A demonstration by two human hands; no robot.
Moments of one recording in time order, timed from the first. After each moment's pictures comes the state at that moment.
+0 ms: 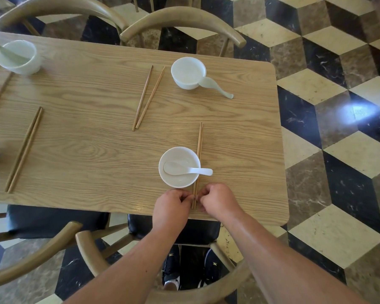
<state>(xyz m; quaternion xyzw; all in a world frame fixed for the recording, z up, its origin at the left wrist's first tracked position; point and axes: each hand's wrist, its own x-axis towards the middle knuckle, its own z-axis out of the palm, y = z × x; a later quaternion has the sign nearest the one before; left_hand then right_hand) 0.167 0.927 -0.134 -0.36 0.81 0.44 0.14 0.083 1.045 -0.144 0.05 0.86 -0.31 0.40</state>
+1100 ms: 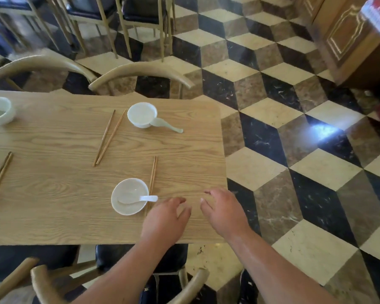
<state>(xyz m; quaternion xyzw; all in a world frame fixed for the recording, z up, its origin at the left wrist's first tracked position) 0.103 1.029 -0.027 -0.19 0.92 0.31 0.16 0.028 1.195 -0.030 -0.12 0.94 -0.26 0.21</state>
